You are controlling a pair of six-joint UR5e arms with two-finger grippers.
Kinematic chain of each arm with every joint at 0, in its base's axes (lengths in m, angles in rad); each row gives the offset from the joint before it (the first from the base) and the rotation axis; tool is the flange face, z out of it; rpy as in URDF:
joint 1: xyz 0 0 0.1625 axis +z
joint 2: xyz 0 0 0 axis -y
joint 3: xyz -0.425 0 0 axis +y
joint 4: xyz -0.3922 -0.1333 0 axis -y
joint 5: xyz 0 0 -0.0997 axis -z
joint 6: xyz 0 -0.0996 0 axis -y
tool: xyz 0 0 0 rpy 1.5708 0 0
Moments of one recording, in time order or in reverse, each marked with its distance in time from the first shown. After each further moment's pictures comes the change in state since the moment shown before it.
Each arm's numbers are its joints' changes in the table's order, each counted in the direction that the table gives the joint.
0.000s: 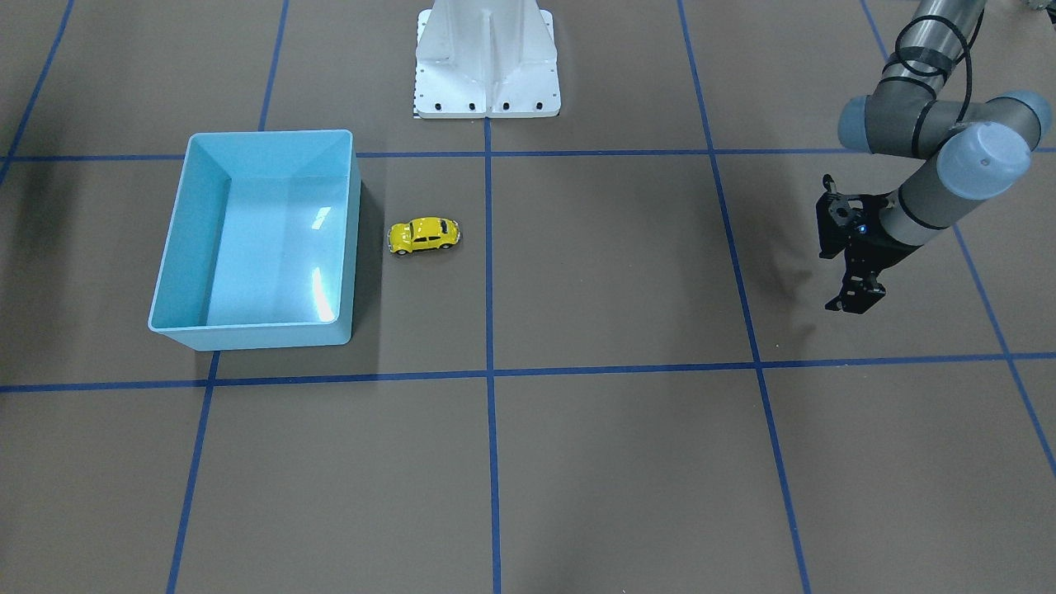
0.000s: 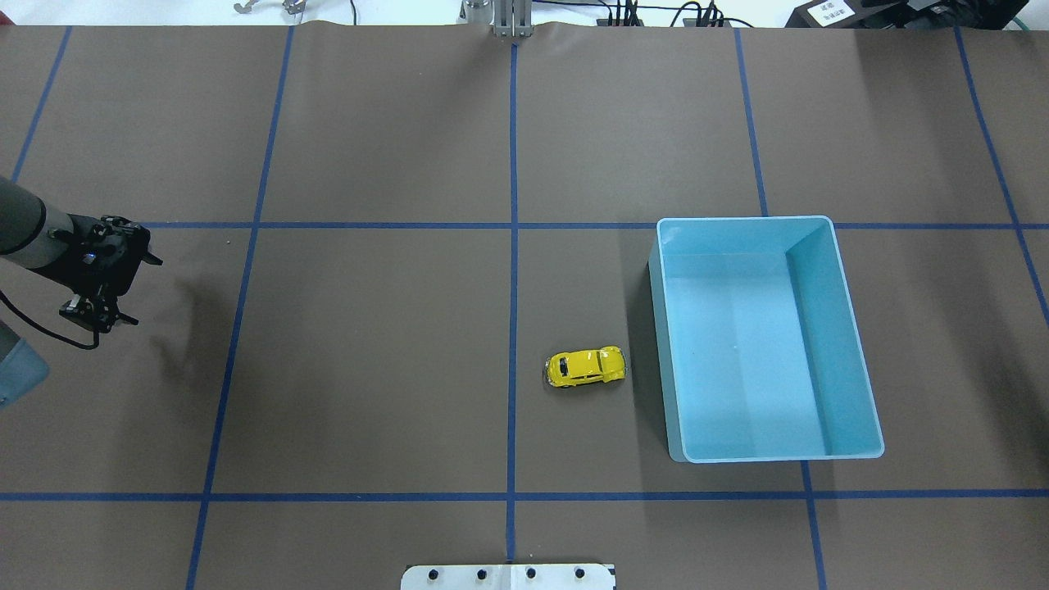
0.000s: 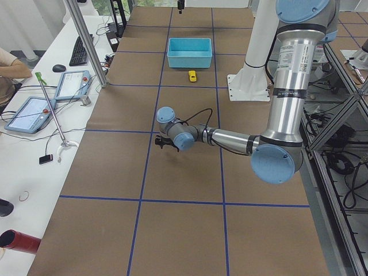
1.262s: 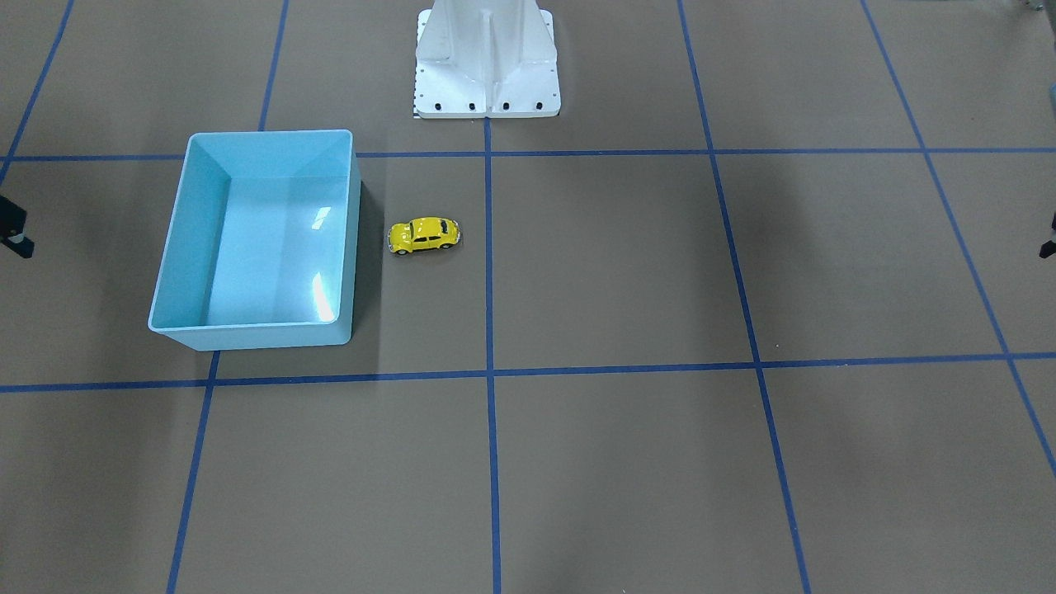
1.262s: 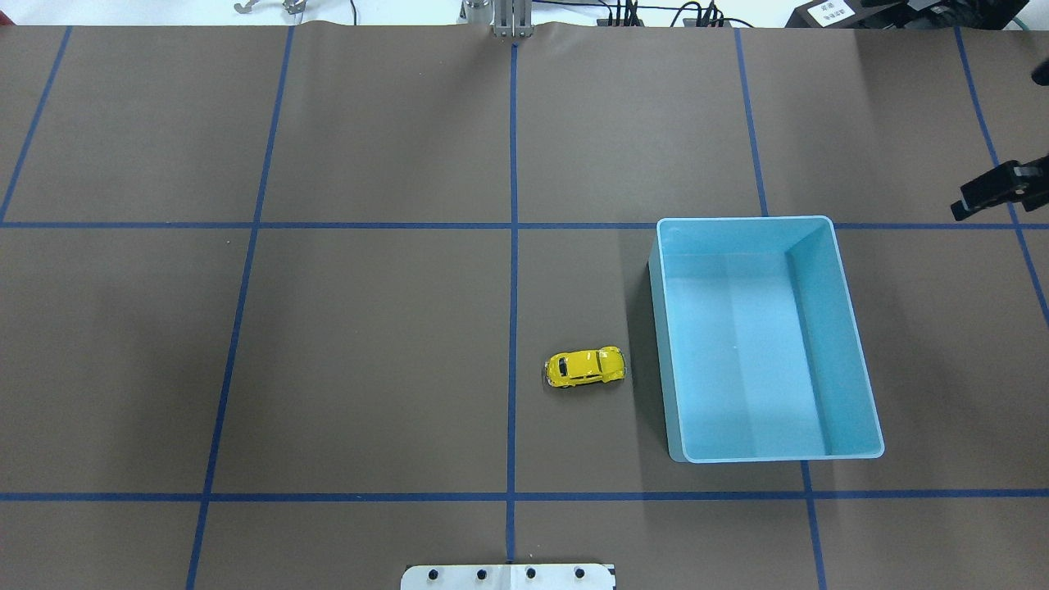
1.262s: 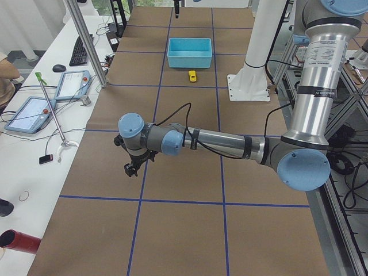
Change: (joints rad) left arm -0.573 -0.032 0.008 0.481 -0.195 -0.552; right arm -0.230 0.164 -0.317 -0.118 -0.082 0.020
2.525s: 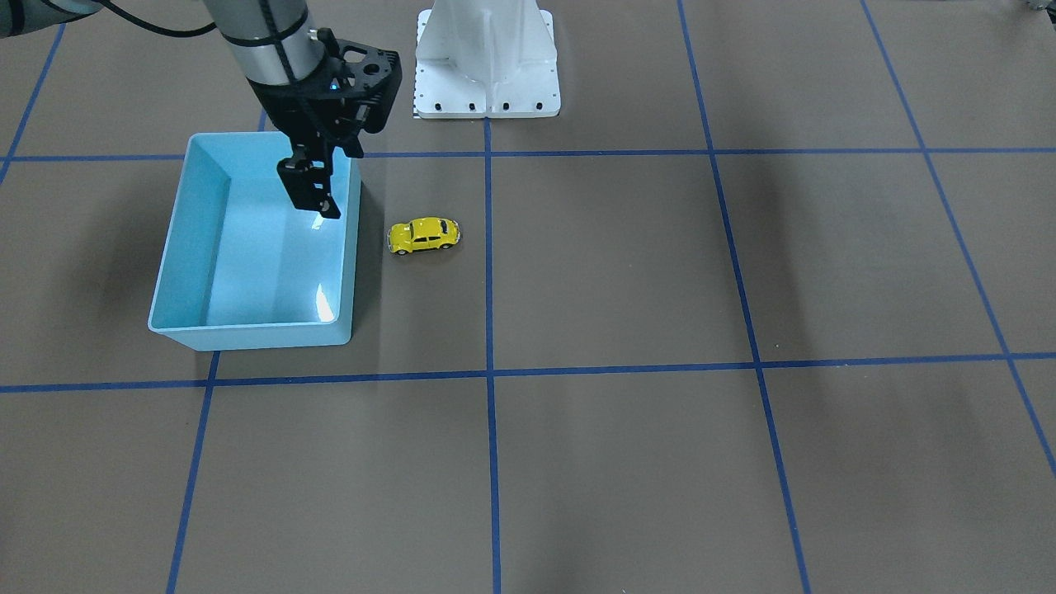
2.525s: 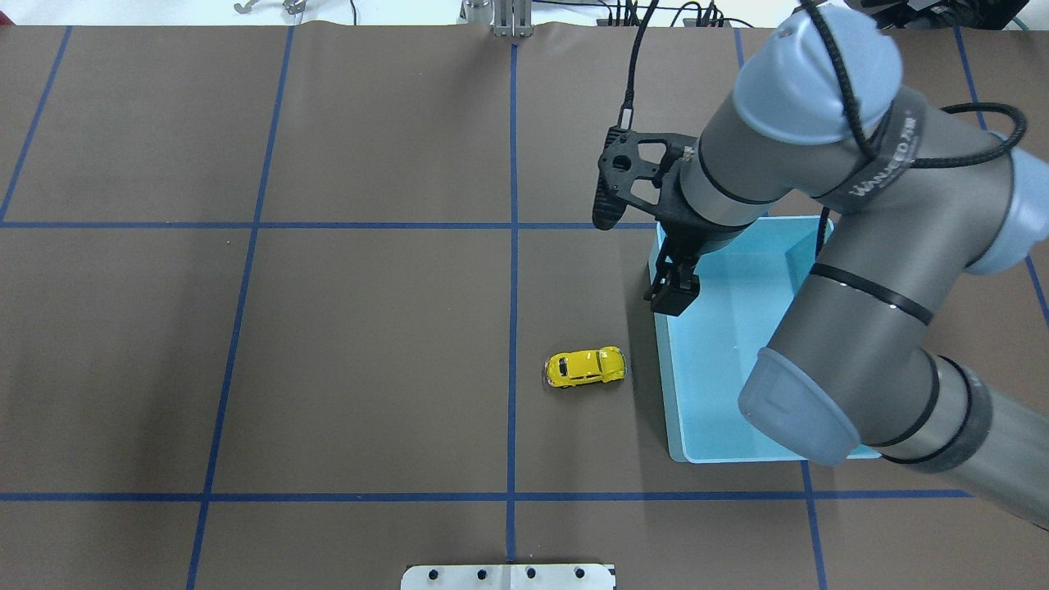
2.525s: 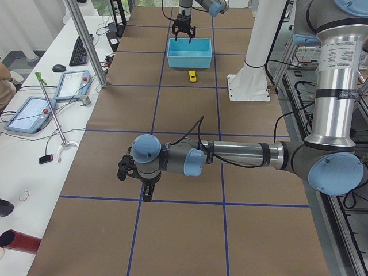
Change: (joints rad) left arm -0.089 0.126 0.023 -0.058 -0.011 -0.336; right arm -0.530 0.491 -0.045 -0.255 -0.299 -0.683
